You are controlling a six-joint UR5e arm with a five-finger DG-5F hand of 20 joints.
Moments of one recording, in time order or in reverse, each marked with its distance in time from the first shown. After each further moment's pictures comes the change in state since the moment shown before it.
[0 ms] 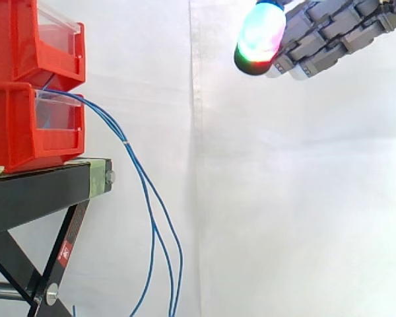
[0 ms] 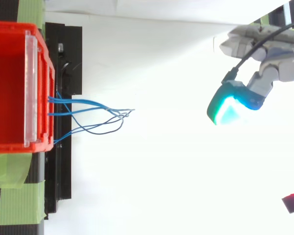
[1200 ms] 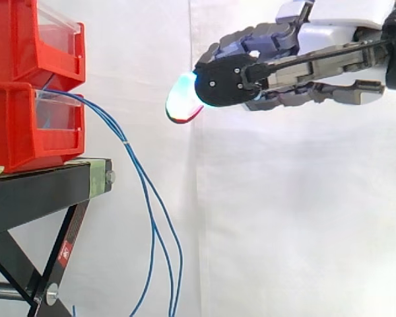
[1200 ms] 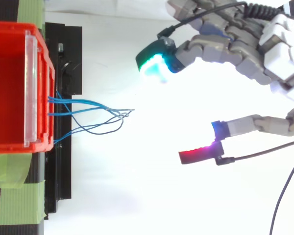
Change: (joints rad) arm -0.018 -0.179 -0.229 0.831 0.113 -0.437
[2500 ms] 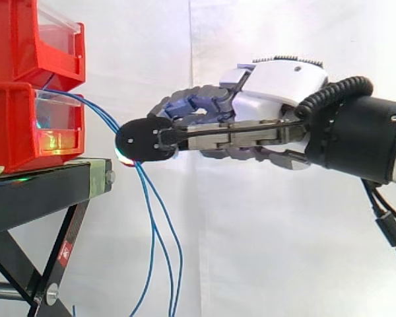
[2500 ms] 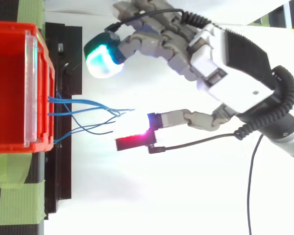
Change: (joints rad) arm -0.021 -0.245 0.077 0.289 0.038 -0.004
